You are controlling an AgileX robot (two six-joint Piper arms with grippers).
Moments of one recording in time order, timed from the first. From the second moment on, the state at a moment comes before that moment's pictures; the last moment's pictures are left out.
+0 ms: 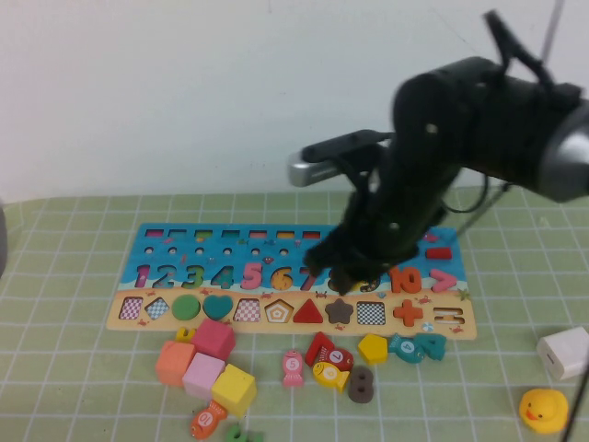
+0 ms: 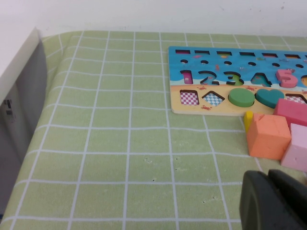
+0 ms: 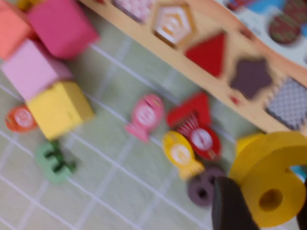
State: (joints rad) right arm 0.64 1.97 -1.74 0.11 1.12 0.05; left arm -0.05 -0.01 0.02 -0.08 0.37 -0.05
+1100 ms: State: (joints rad) right arm 0.67 2.52 -2.31 0.10 1.04 0.31; left arm -0.05 -0.01 0.02 -0.08 0.37 -0.05
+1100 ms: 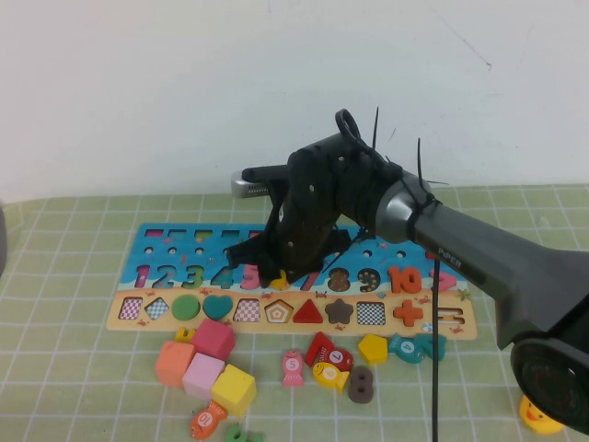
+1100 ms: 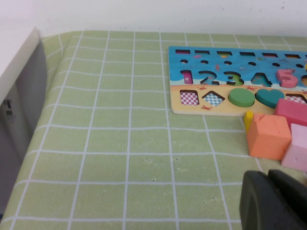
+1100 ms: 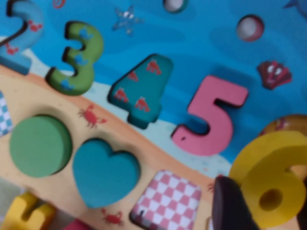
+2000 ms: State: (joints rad) right arm 0.67 2.52 -2.31 0.05 1.00 0.32; left arm -0.05 -0.01 0.02 -0.08 0.37 -0.05
